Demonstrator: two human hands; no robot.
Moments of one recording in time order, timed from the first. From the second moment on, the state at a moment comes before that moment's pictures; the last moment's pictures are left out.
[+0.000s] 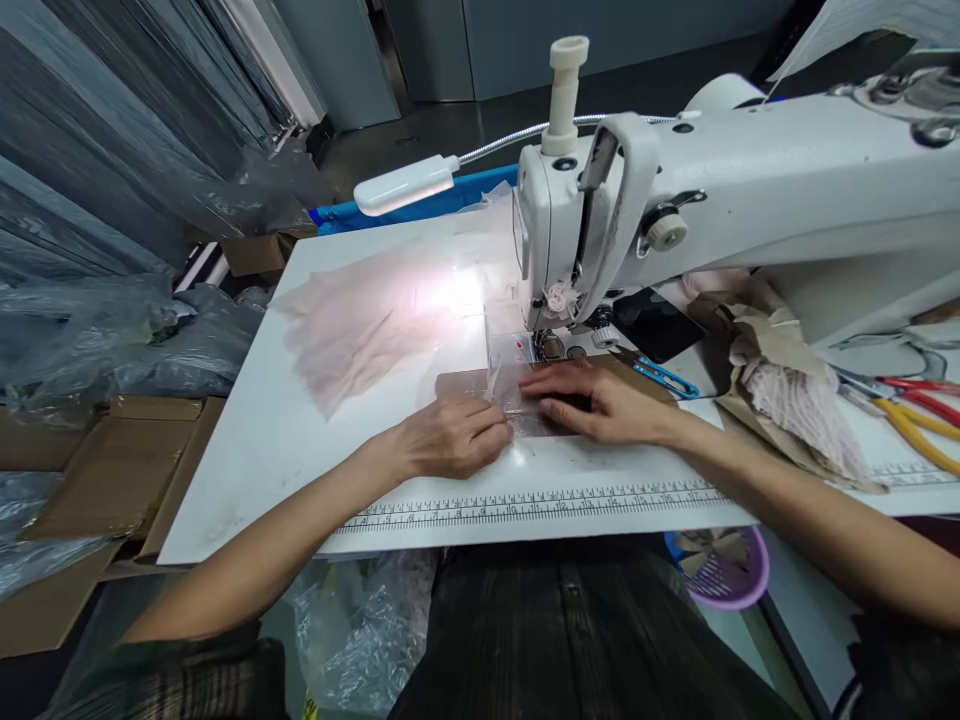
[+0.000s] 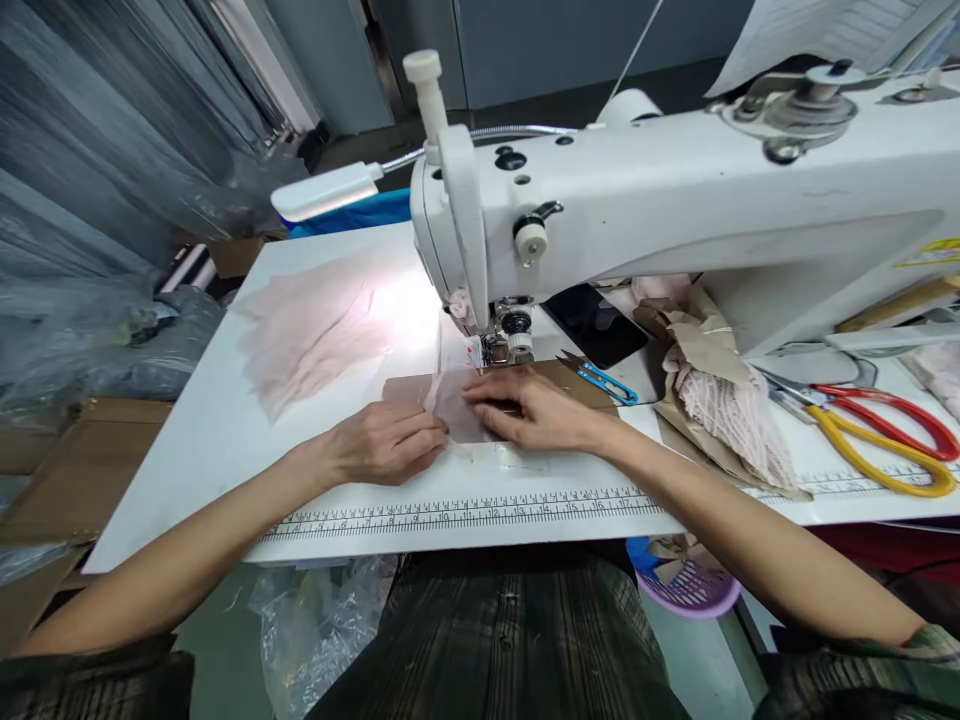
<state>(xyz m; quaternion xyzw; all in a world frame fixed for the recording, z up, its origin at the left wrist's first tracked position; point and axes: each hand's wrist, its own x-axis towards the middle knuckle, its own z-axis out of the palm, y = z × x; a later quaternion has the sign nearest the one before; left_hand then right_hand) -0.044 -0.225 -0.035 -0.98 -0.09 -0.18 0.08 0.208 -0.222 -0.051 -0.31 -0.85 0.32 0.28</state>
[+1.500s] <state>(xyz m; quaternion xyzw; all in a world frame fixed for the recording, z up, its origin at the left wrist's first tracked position) -0.040 -0.233 -0.049 -0.97 -0.12 -0.23 -0.01 0.221 -0.210 -0.069 -0.34 -0.89 0.15 0.26</state>
